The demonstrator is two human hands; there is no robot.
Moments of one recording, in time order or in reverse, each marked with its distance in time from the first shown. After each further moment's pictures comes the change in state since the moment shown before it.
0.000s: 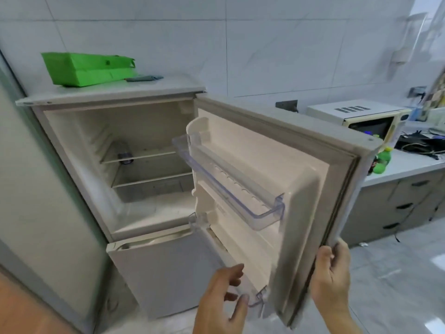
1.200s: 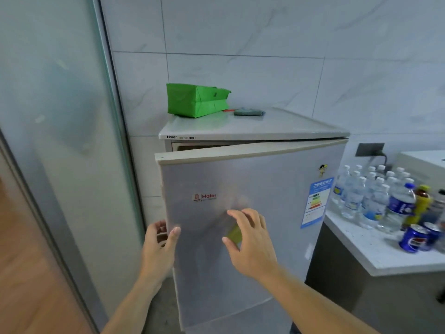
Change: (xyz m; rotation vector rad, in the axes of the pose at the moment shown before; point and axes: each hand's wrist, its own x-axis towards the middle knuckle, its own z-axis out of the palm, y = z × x) left_hand 0.236 -0.169 -0.403 -0.155 0.557 -0.115; right_hand -0.045 -0.137 0.465 -0.446 -0.661 -0.615
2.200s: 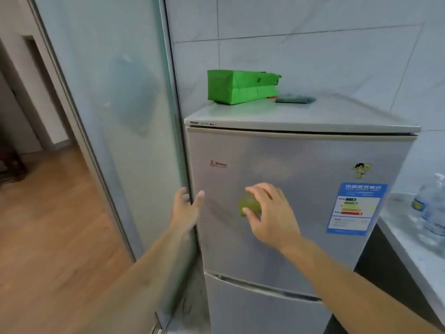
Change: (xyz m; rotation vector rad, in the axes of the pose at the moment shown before) left_hand 0.024 0.037 0.049 0.085 0.236 -0.237; right_hand 0.059 0.048 -0.022 0.137 -0.073 -0.228
